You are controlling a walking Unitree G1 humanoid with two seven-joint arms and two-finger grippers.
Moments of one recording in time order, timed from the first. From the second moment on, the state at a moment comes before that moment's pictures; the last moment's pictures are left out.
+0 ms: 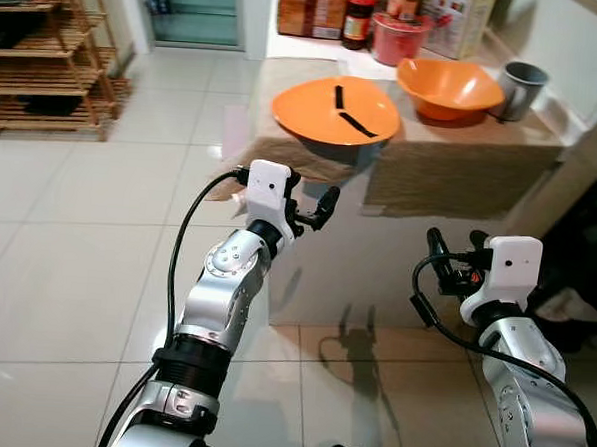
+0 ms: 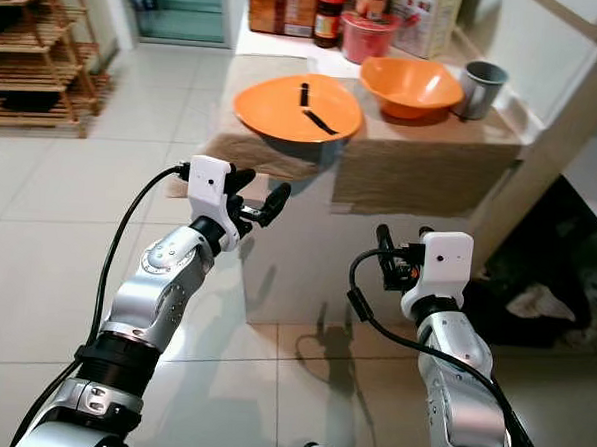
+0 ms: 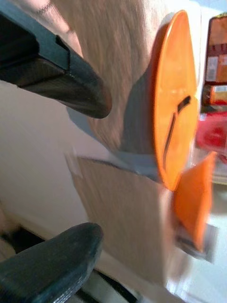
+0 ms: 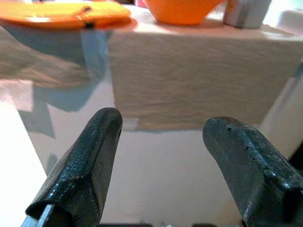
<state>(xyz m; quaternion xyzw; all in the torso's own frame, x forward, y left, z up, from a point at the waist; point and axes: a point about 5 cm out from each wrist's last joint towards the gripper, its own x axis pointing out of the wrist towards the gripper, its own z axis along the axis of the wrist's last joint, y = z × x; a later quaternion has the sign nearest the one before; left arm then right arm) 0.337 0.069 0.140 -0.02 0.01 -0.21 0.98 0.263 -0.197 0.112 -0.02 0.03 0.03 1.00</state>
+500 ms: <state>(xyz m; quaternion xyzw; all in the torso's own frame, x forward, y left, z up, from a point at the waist) 0.339 0.066 0.152 -0.07 -0.03 -0.21 0.97 0.263 -0.197 0.131 -0.08 -0.03 0.02 1.00</state>
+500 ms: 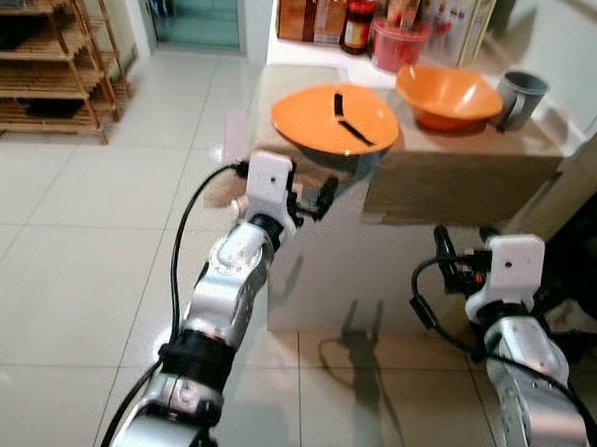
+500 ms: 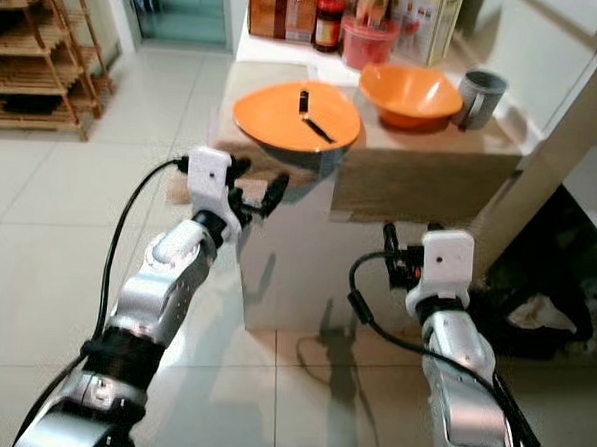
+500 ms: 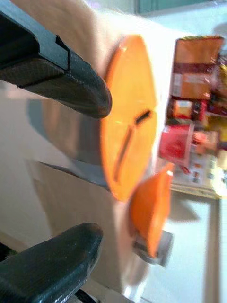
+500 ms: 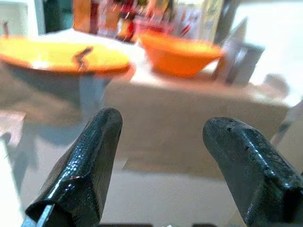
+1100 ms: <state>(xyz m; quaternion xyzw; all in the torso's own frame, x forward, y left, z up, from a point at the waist) 0.334 0.042 0.170 -0.08 -0.08 -0.24 0.96 0.261 -0.197 0.173 -0.12 -0.11 0.01 0.99</state>
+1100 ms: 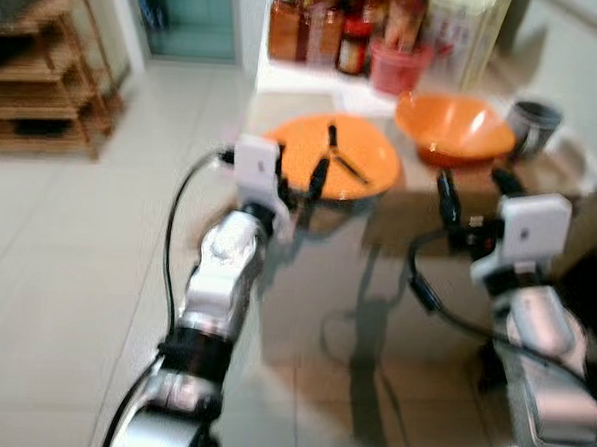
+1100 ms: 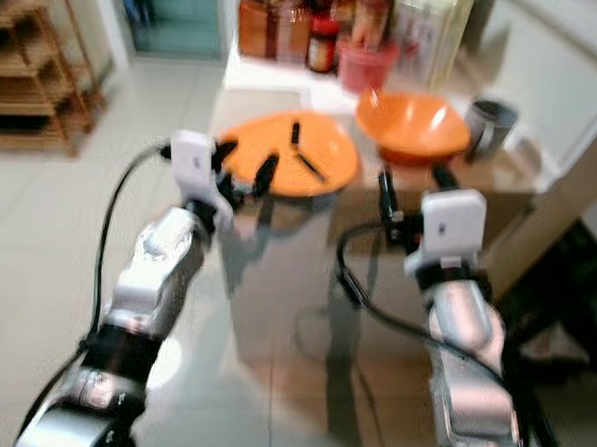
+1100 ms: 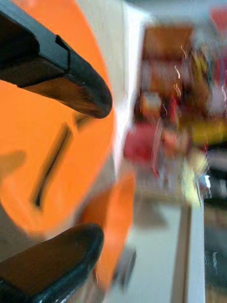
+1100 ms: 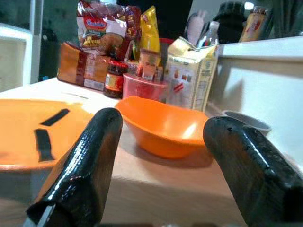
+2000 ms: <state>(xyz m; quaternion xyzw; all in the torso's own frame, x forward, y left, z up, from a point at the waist) 0.366 0.052 0.178 -0.02 0.01 -0.19 0.98 0.262 -0.178 0.185 -0.11 -0.13 0.04 0.99</state>
